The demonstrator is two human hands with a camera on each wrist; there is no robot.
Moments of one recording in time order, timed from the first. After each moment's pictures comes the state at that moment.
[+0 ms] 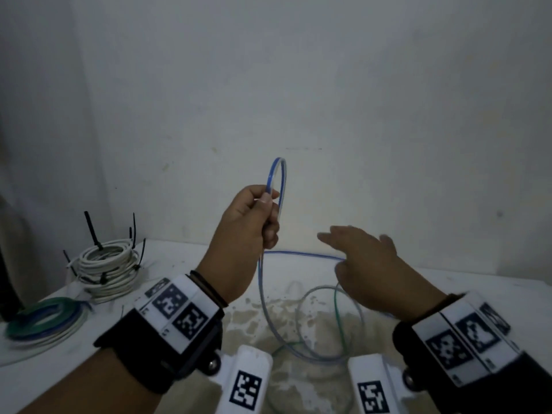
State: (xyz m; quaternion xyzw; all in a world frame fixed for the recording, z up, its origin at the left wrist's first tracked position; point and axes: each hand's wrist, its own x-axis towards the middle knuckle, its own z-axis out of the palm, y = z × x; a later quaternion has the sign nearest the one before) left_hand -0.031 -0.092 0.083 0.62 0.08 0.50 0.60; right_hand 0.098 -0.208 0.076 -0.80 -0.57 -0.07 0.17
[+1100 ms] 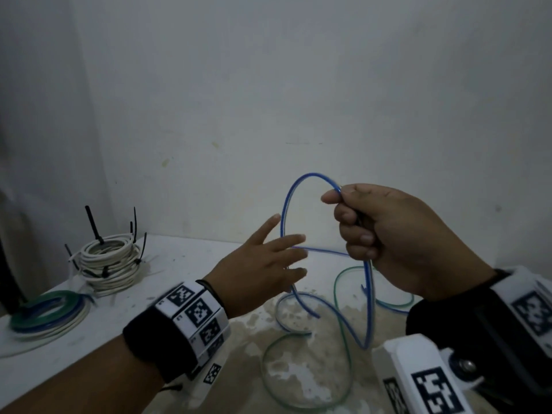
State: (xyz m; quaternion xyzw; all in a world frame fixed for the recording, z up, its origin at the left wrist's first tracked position) left_hand -0.037 -0.058 0.032 0.91 -0.04 0.26 -0.32; right_hand 0.079 -0.228 0.115 -0.50 -0.44 0.33 0.68
